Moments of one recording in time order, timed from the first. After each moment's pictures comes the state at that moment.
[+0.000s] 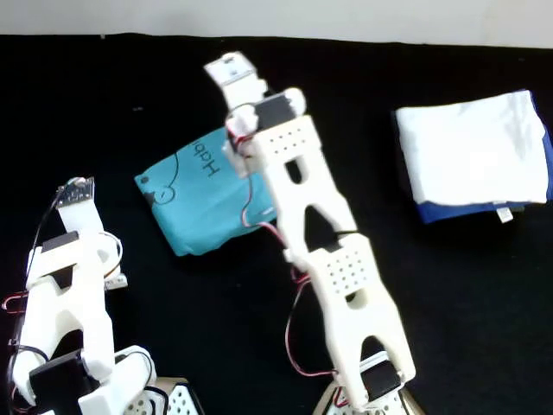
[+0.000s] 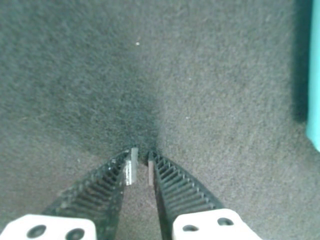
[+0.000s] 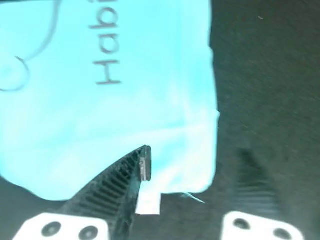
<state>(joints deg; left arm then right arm) -30.7 -16.2 59.0 43.4 -22.0 -32.6 52.6 -71.4 97.5 5.8</state>
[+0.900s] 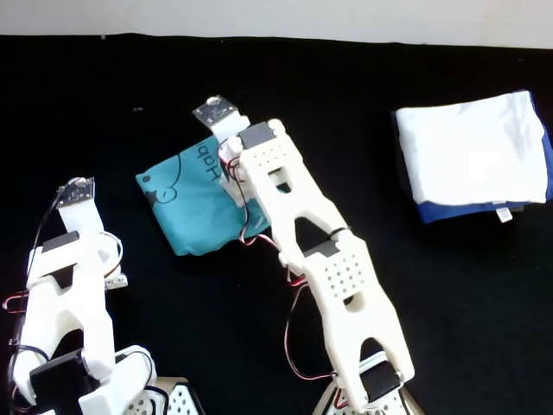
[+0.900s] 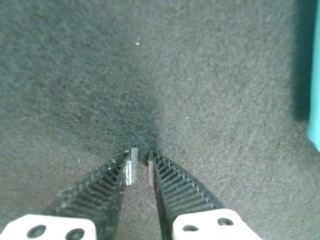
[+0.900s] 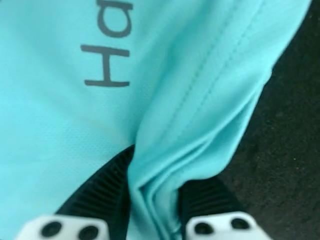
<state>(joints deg) -30.7 -16.2 59.0 43.4 -22.0 -33.0 52.4 -44.5 79.7 13.9</state>
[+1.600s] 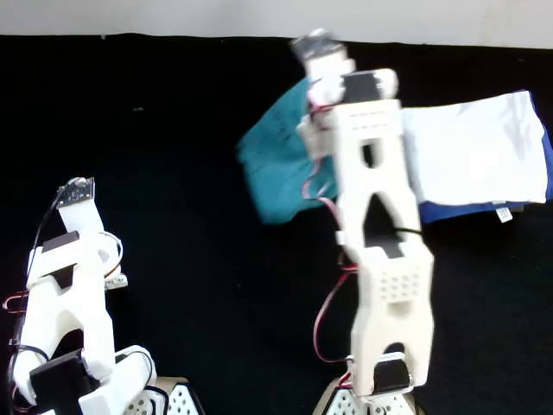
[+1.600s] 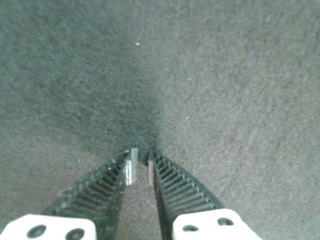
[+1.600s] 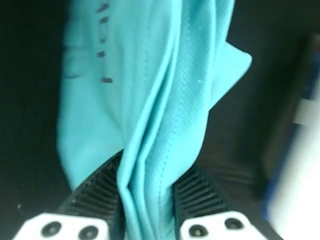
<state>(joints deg) -30.7 -16.2 59.0 43.4 -22.0 -12.7 33.6 -57.3 100.5 12.4</state>
